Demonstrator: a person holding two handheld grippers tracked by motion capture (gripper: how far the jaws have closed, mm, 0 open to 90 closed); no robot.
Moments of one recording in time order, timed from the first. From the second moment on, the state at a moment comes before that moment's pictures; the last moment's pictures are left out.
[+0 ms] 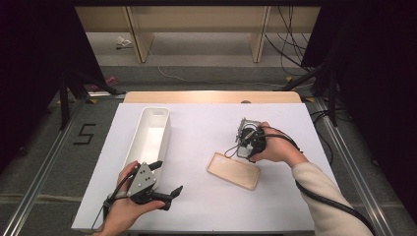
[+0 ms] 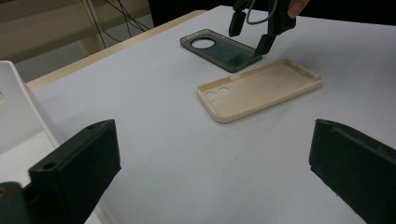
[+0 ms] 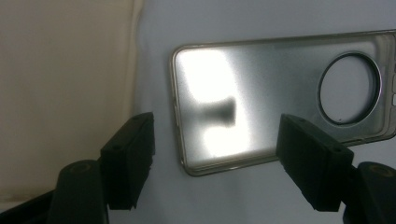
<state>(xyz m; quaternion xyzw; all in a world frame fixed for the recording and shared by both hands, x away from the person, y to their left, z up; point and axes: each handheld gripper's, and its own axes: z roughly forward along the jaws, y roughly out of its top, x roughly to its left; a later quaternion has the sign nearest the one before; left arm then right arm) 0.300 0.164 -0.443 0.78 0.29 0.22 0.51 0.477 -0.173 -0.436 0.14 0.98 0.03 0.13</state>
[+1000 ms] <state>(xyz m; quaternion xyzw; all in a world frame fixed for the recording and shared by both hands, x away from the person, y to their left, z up) 0.299 0.164 -0.443 0.78 0.28 0.22 0.51 0.480 -0.159 -0.455 0.10 0.99 -0.01 0.13</state>
